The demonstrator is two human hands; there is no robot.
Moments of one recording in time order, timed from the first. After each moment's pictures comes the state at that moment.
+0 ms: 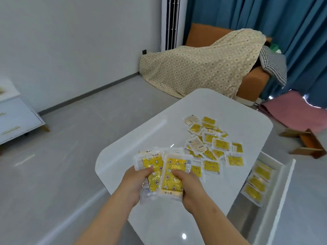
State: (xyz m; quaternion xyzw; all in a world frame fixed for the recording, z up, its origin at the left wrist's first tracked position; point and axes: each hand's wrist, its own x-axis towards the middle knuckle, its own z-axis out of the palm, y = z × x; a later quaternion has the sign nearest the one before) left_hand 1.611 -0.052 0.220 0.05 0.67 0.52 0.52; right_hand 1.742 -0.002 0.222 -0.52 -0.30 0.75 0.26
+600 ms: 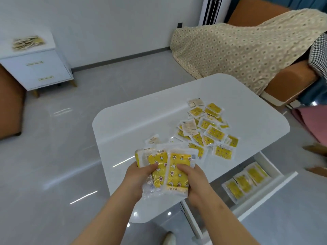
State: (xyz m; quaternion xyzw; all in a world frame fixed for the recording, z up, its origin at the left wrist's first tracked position) left_hand 1.808 -0.031 0.192 -0.08 0.68 0.57 0.46; right_hand 1.923 0.062 0.198 -0.49 -0.37 0.78 0.13
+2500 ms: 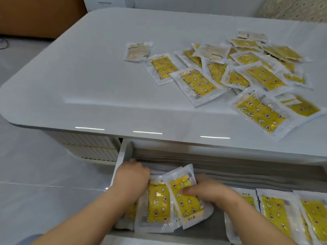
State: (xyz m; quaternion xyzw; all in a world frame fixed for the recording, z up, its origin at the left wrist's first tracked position) left_hand 2.027 0.129 -0.241 0.27 0.93 -0.15 0.20; right_hand 2.077 0.321 -0.248 -0.23 -0.74 0.50 -0.38
